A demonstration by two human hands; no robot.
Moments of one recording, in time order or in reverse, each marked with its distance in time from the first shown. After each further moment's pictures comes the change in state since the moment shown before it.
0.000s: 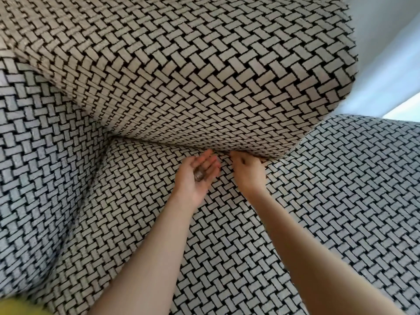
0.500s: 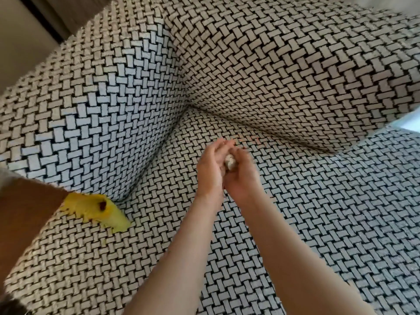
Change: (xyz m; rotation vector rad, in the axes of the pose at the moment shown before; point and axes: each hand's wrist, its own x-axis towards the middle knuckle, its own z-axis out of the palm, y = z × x) left_hand -0.109 0.018 -0.080 0.091 0.070 0.412; right_hand -0.132 -0.077 0.082 1.295 -0.486 0.520
